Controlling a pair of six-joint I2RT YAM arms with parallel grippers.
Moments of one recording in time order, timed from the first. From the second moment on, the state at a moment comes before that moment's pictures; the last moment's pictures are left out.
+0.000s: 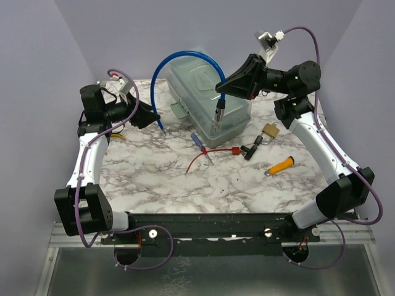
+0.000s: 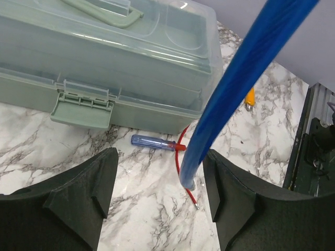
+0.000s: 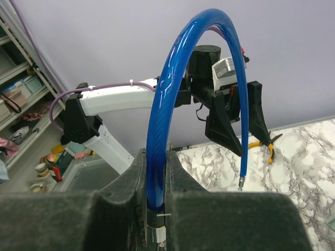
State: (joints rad) left arm 0.14 1.35 1.13 -0.09 1.18 0.02; right arm 0.38 1.52 1.54 0.60 -1.15 0.89
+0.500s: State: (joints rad) left arm 0.12 1.34 1.13 -0.11 1.17 -0.06; right arm 0.38 1.52 1.53 0.59 -1.14 0.87
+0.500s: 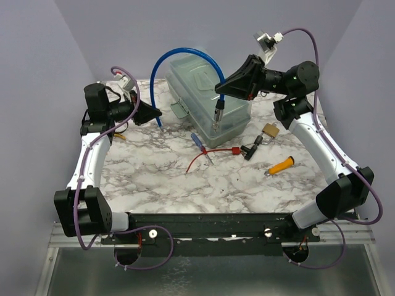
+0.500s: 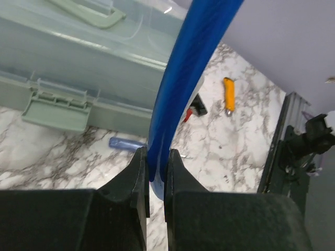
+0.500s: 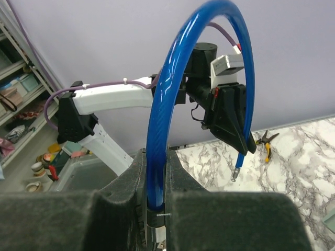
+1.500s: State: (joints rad) left arm -0.45 1.27 1.36 0.30 0.43 -0.75; right arm 0.36 1.51 1.35 0.76 -0.68 0.99
